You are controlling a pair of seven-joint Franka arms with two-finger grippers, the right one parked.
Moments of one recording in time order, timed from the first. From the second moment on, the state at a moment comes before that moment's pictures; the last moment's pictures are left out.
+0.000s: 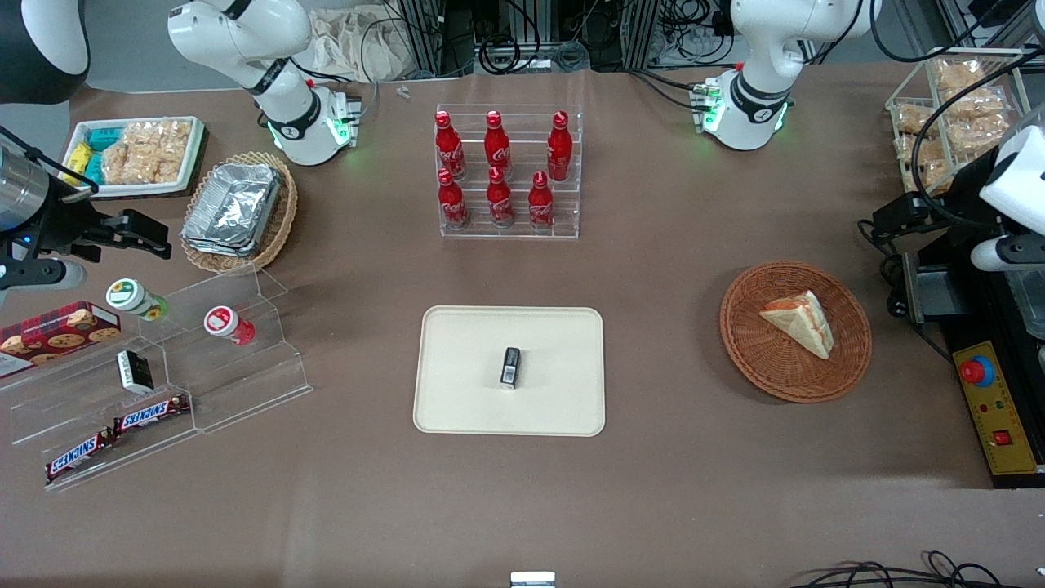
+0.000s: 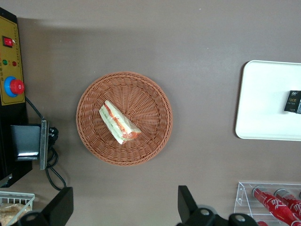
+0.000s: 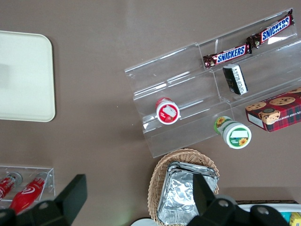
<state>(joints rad) -0.15 0.03 0.10 -1.51 -0.05 1.56 -0.09</state>
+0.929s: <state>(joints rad) -0.08 0.15 0.11 -1.53 -0.04 1.54 -0.38</state>
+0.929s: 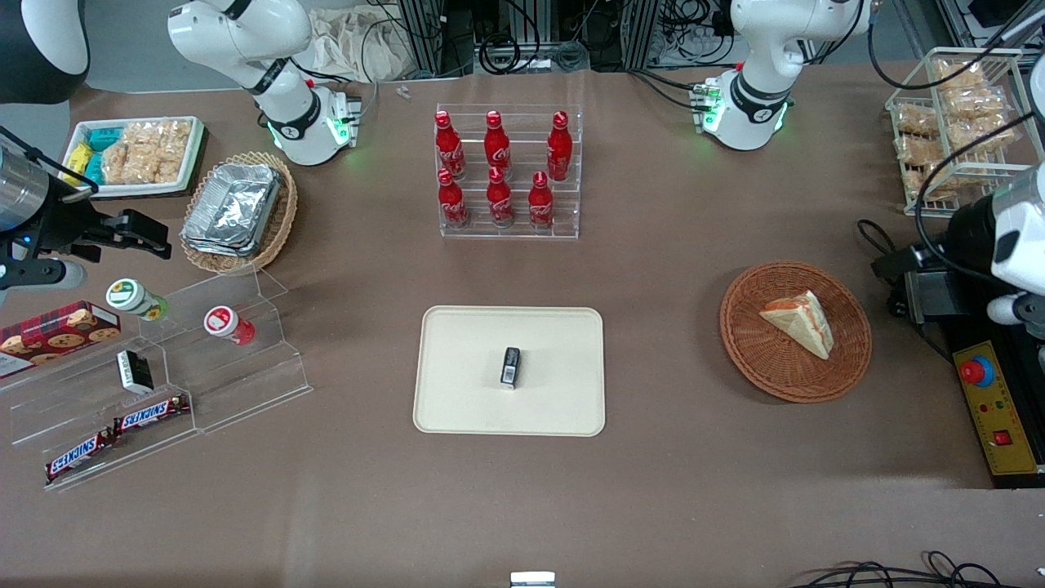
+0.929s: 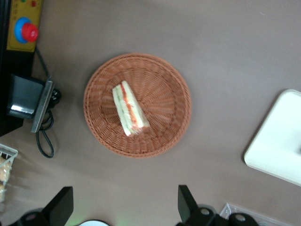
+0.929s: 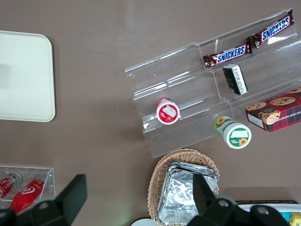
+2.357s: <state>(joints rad) -0.09 0.34 0.10 -2.20 -0.04 2.48 -0.90</state>
